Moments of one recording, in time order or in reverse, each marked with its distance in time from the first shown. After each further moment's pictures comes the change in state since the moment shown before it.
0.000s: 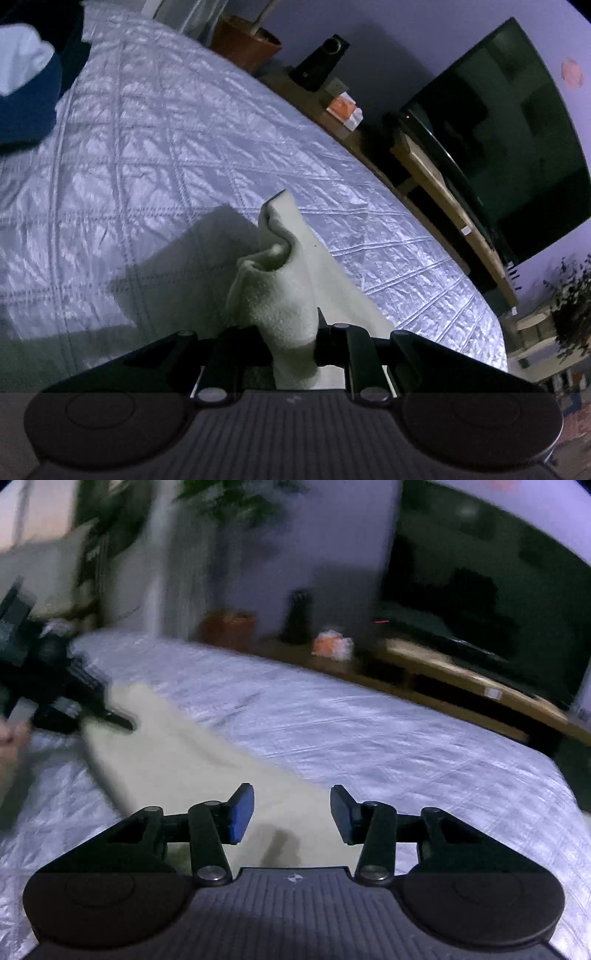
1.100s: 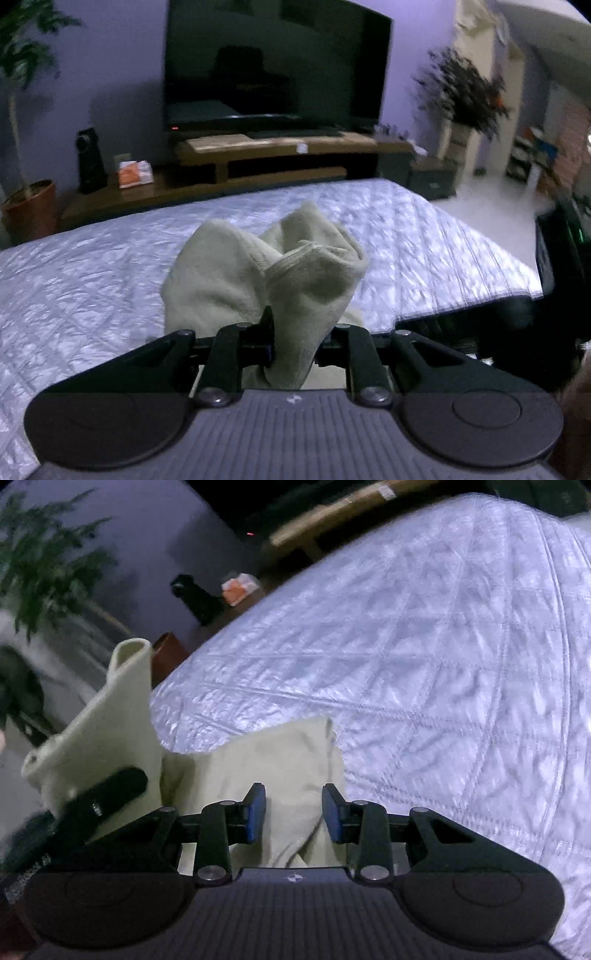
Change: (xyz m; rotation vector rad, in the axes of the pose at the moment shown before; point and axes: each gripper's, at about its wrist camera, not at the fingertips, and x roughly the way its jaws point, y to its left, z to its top) left arm 0.006 -0.153 -0.100 0.903 -0.046 -0.173; right arm 0.007 -0.126 -0.068 0.934 0.139 0.138
